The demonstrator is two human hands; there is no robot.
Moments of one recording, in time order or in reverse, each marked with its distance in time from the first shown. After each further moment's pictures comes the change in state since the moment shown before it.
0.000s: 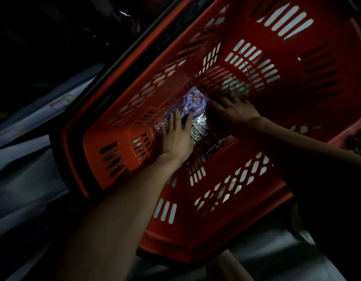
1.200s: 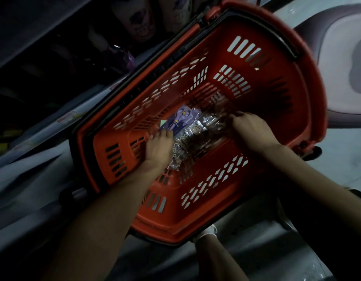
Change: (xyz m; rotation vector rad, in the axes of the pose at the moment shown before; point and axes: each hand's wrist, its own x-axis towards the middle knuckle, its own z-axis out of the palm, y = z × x) left_hand -0.036 -0.004 -0.049 0.238 0.027 0.048; right_hand -0.114 0.020 -0.029 0.204 0.258 0.095
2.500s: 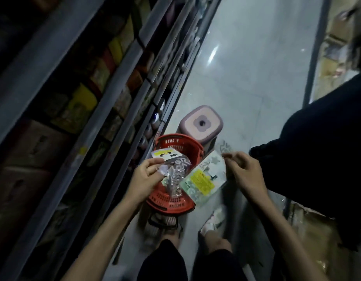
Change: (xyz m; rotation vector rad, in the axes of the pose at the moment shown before) left_hand -0.372 -0.030 -0.606 -1.256 -0.330 0.269; right_hand -0.479 -0.218 -0.360 1.273 0.989 0.846
